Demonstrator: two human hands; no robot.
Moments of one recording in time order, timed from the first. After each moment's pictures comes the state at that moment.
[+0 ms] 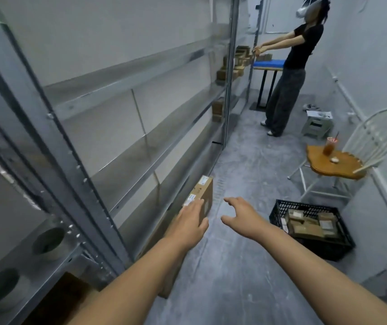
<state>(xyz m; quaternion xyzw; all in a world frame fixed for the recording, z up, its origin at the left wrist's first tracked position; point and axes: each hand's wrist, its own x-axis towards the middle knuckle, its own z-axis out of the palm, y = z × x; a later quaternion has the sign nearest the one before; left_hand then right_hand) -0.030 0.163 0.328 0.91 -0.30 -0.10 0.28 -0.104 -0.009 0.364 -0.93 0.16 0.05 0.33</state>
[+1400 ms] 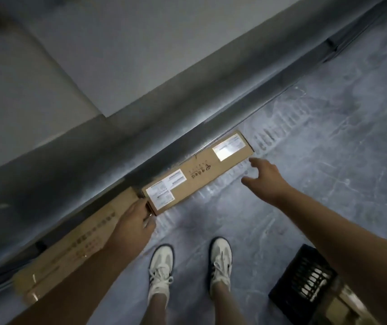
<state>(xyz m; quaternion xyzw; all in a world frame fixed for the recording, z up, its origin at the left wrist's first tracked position) 0.384 -0.026 -0.139 0.89 0.16 -0.29 0.31 0.516 -0.321 -0.105 -0.91 0.09 0.32 0.24</state>
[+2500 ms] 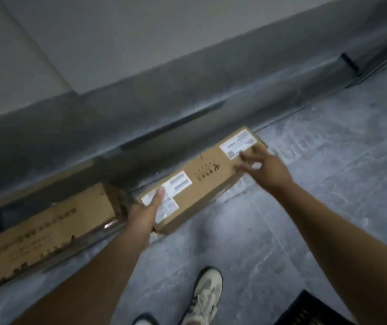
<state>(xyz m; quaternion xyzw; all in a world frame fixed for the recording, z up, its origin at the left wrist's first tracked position) 0.429 -0.146 -0.211 0.56 0.57 -0.14 0.59 0.593 -0.399 -0.228 -0.95 -0.04 0.24 0.20</state>
